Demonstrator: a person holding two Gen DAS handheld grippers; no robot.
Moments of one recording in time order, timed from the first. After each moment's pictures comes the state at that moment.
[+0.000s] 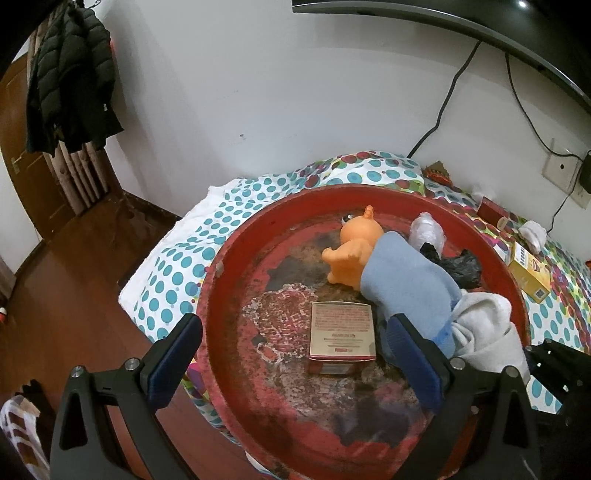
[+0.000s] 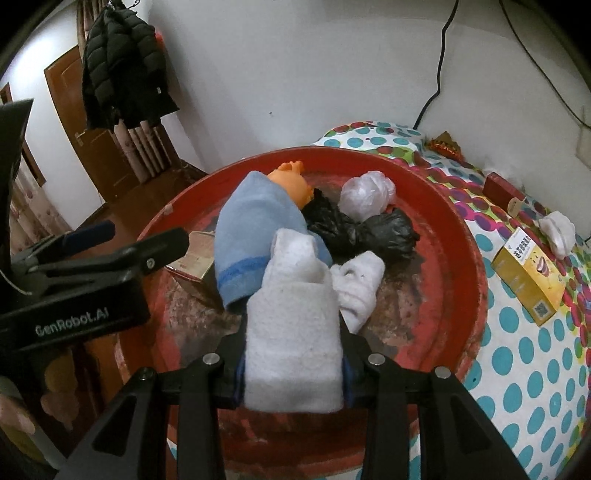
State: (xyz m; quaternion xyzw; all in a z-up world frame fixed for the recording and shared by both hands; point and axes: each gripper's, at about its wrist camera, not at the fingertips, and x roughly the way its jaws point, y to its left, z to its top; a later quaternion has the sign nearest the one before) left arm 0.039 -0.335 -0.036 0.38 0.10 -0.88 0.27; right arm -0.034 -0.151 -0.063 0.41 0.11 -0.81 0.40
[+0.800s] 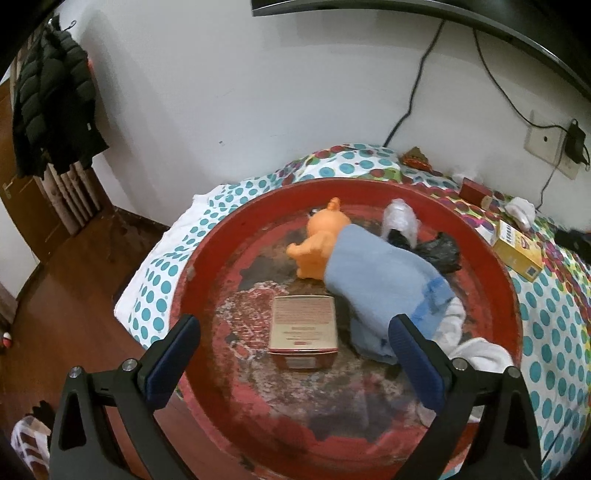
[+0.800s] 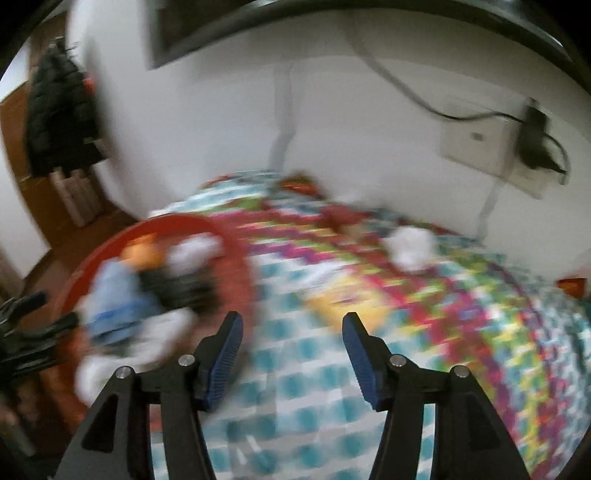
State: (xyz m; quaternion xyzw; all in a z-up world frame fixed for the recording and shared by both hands) left arm 0.025 -0.304 -0.037 0.40 0.06 -0.88 0.25; right arm -0.151 -0.028 -0.023 0.38 0.09 -0.88 0.25
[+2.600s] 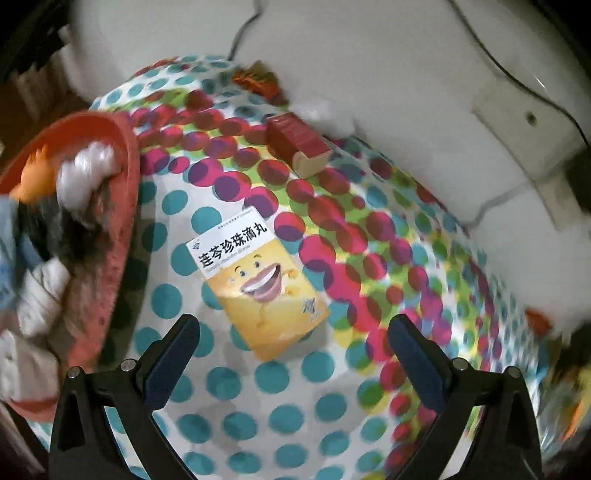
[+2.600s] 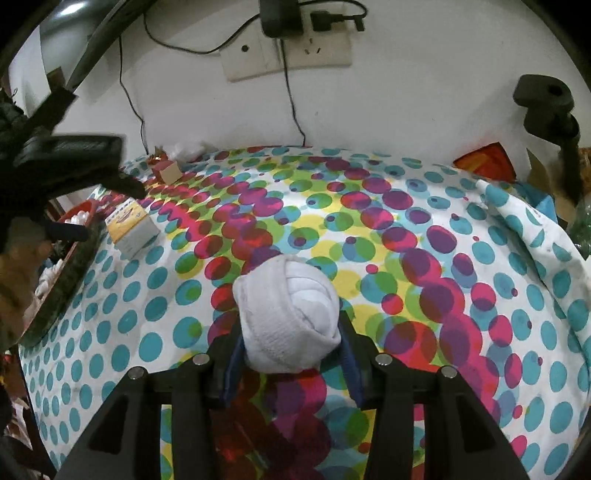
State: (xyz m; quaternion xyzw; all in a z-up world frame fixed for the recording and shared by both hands) left arm -0.210 -0.104 -0.070 0.50 0.28 -0.78 0.23; right arm -0.119 0.061 -0.097 0.43 -0.01 -0.89 0.15
